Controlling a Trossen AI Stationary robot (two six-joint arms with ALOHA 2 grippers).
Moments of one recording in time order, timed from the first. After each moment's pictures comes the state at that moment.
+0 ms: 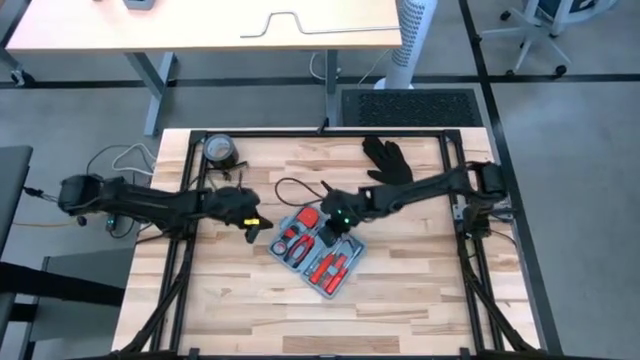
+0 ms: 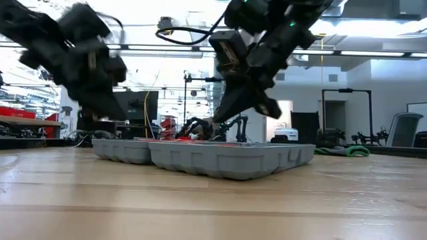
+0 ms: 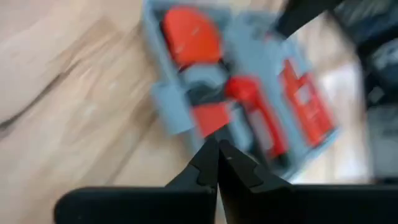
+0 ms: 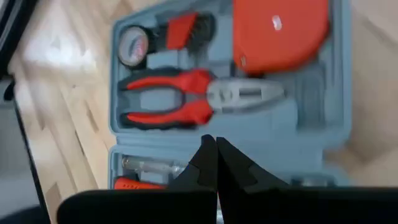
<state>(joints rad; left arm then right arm) 0.14 1.02 0.26 0.12 0.15 -0.60 0.00 1.83 1.14 -0.18 -0.14 0.81</state>
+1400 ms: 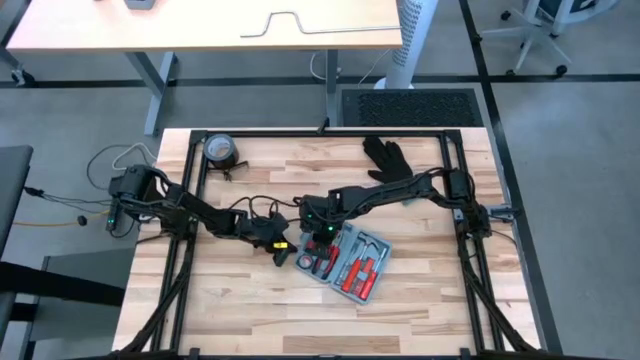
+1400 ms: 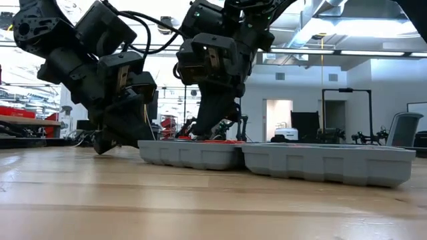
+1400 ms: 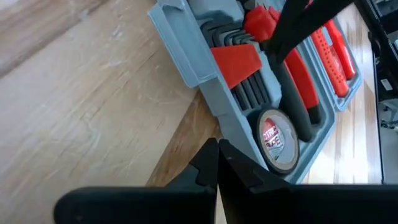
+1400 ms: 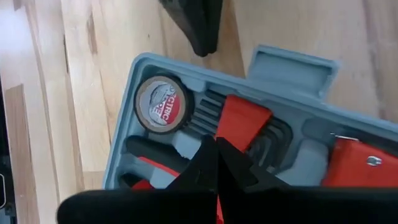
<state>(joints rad) -0.15 1.61 0.44 0.52 0.00 -0.86 0.00 2.11 1.55 -0.55 -0.34 0.29</state>
